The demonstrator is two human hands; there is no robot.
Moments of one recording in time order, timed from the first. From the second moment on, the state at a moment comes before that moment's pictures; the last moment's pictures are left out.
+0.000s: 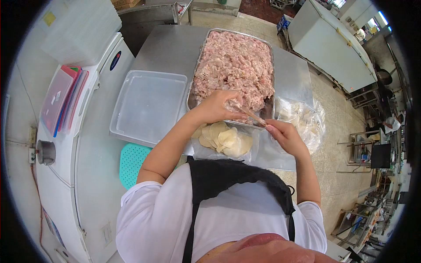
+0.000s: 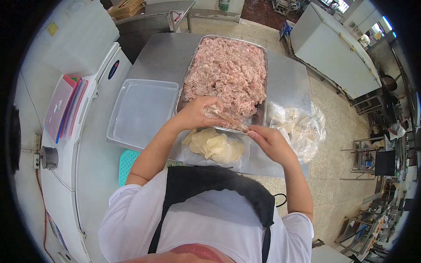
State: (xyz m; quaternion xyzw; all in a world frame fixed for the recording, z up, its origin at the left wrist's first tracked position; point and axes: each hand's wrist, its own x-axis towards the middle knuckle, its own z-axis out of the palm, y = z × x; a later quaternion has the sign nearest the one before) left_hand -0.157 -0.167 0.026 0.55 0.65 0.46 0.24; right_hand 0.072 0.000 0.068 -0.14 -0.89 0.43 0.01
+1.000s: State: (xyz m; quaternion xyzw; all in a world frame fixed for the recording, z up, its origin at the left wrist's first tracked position) left_hand -0.146 -0.174 0.032 0.55 0.61 0.50 0.28; right_hand 0.070 -0.023 0.118 -0.03 -0.98 0.04 0.21
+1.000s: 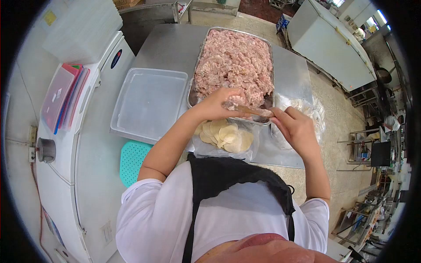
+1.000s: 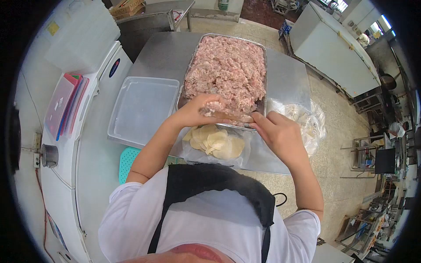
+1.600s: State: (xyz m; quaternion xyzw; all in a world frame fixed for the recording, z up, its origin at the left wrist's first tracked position) left_hand -0.146 -0.177 0.038 0.54 0.62 0.52 0.22; right_hand 0.073 -0.014 0.126 -0.08 -0.98 0.10 0.18
